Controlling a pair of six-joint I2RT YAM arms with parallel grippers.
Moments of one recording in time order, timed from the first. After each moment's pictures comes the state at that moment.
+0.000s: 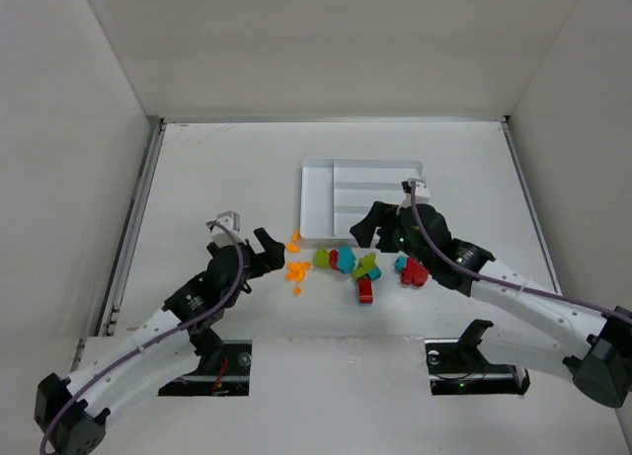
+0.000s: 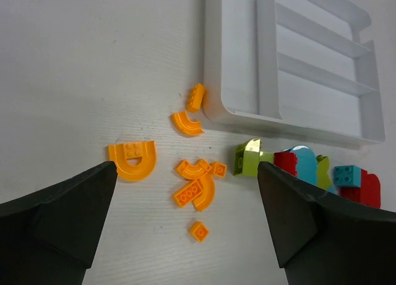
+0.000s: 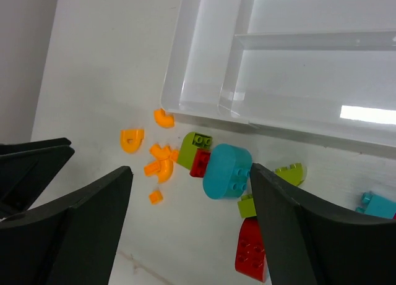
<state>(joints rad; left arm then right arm) -0.75 0.59 0.38 -0.27 -0.45 -0.76 0.80 1.03 0.75 -0.17 0.23 0.73</state>
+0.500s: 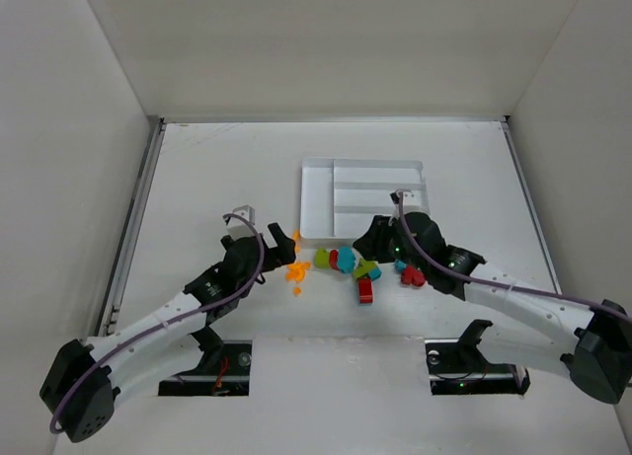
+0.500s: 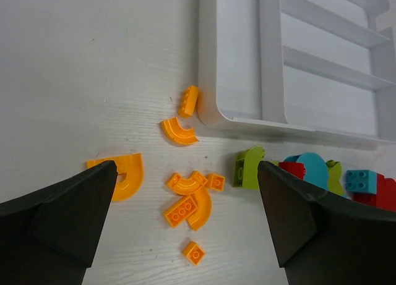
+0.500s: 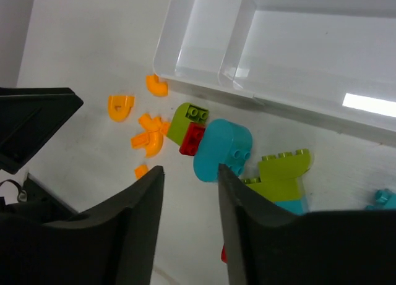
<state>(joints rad) -0.74 0.81 0.37 -0.07 -0.43 -0.74 0.80 1.05 0.65 -0.09 0.12 0.69</state>
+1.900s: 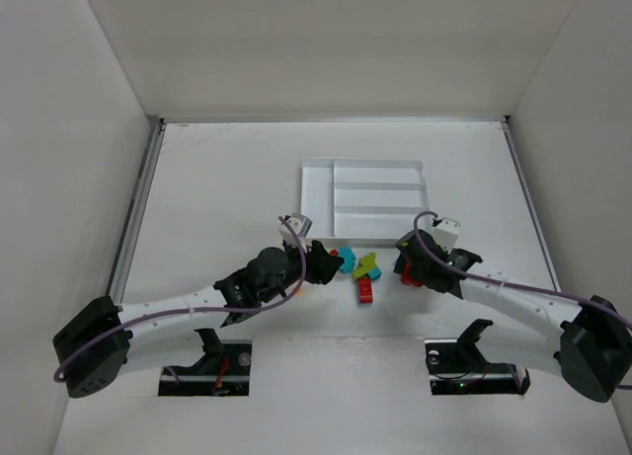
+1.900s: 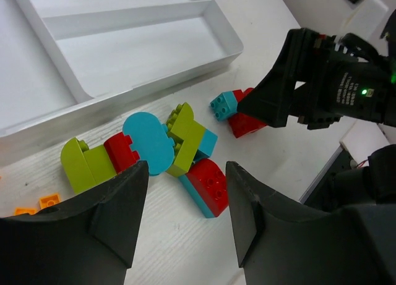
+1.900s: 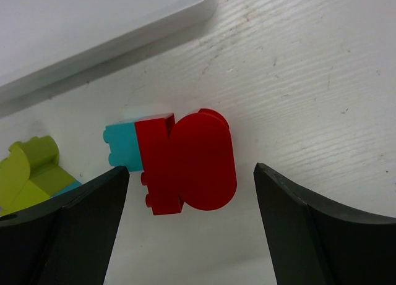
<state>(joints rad) -1.01 1.04 0.38 0.42 -0.18 -0.57 0.71 1.08 0.57 -0.60 0.56 0.98</state>
